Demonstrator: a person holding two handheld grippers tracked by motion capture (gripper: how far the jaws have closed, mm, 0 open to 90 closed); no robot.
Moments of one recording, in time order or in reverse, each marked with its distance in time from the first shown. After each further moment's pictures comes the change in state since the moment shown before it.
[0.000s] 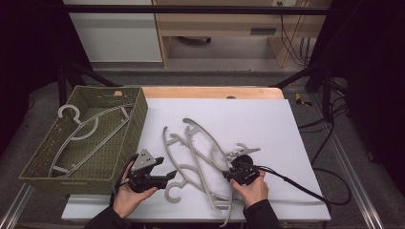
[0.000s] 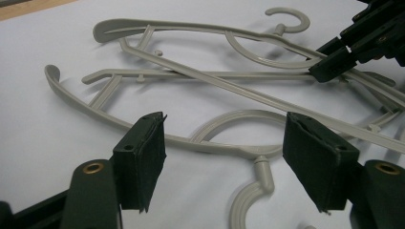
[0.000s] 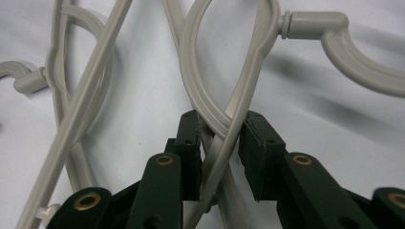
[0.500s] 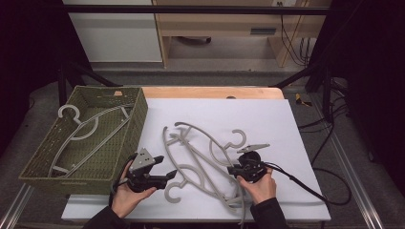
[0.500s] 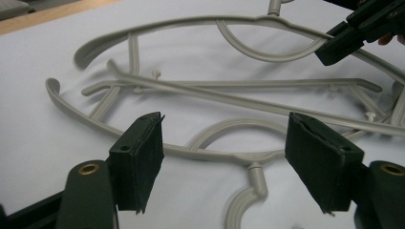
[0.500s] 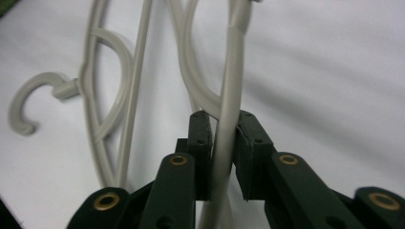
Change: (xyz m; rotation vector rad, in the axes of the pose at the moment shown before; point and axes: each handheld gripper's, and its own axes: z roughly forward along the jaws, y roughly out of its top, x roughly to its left) left arm -0.001 0.007 -0.007 -0.025 -0.015 0.022; right arm -0.008 0.007 -0.027 -0.039 0.046 -0.019
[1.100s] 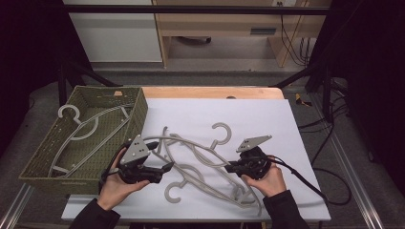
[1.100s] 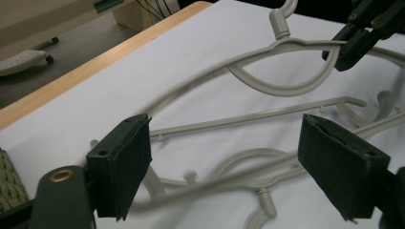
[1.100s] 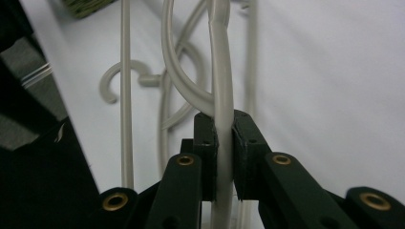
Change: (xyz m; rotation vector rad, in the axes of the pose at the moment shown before) left arm -0.002 0.053 -0.031 -0.016 0.010 0.181; right arm 0.012 0.026 -0.040 -0.020 0.182 -0.323
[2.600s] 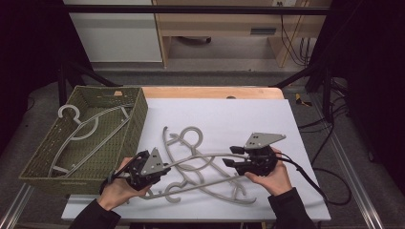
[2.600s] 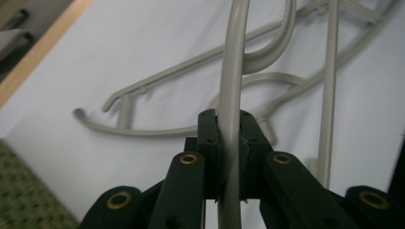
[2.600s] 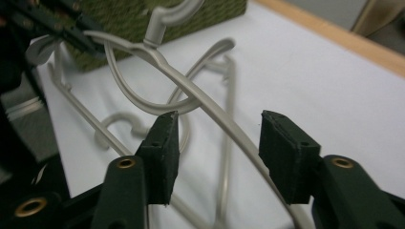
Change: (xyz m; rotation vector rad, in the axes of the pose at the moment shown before) left arm -0.016 -0.009 0.011 0.268 -0.013 0.206; right arm 0.002 0.009 -0.027 -0.229 -0.051 -0.104
